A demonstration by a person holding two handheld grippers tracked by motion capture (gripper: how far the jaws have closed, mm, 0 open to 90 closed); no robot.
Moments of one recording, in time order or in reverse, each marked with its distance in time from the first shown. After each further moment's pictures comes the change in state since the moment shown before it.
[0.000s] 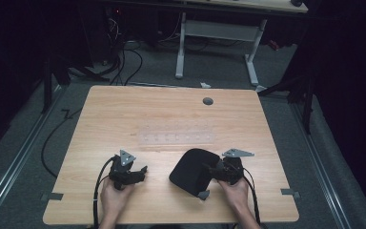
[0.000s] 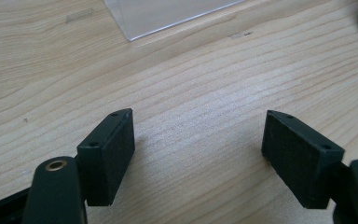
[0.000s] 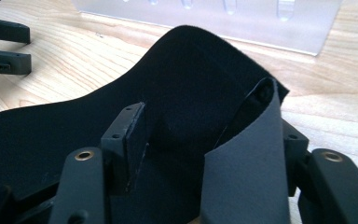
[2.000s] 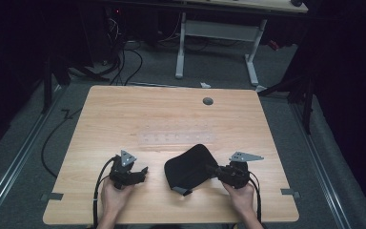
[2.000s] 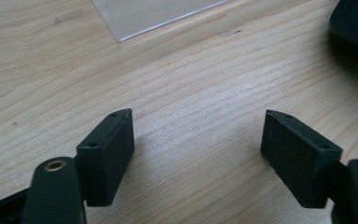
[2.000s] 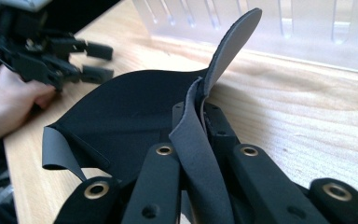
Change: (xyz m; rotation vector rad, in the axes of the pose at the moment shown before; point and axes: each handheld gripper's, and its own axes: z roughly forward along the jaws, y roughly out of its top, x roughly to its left) left arm -0.002 -0.001 -0.002 0.017 -0.029 0.015; right arm 0.005 -0.002 -0.030 -0.080 0.215 -0.017
